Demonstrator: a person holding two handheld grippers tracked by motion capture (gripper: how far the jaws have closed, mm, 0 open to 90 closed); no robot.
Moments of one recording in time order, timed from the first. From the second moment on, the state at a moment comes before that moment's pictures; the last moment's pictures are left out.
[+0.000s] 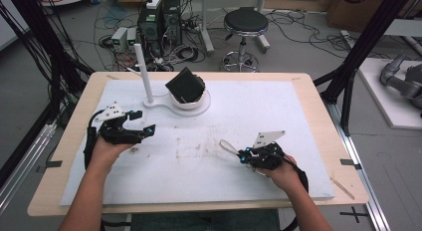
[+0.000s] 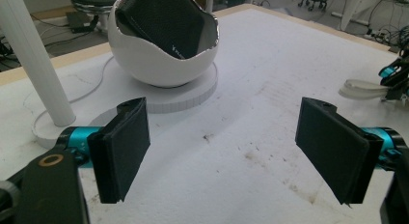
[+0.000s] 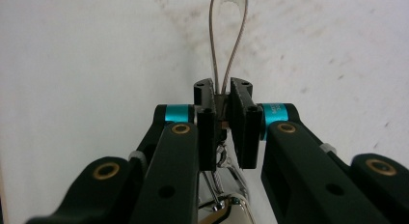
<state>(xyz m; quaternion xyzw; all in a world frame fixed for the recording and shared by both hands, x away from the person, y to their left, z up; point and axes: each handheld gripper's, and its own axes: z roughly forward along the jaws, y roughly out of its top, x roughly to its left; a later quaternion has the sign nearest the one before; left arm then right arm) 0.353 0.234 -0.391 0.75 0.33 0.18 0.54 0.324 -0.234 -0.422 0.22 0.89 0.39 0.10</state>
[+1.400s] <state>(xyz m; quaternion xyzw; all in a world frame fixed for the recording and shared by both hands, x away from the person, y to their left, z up) 0.330 0.255 -0.389 0.75 0.34 0.20 0.54 0.398 -0.118 -0.323 0.19 0.83 0.48 0.20</state>
